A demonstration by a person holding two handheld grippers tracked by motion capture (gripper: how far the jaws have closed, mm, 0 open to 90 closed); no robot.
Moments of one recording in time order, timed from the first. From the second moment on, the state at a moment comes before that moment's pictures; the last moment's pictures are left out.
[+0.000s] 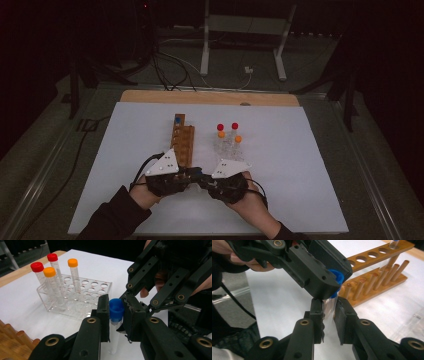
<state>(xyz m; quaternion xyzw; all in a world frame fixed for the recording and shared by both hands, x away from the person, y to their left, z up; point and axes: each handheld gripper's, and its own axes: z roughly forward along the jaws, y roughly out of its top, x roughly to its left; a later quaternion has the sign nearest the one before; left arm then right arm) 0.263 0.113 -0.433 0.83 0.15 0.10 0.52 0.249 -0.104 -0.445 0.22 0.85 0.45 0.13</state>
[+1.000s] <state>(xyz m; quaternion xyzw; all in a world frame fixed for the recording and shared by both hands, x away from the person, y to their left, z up) 0.310 0.140 -0.385 0.80 0.21 0.19 0.54 0.265 -0.148 -0.413 0.28 0.80 0.50 0.17</state>
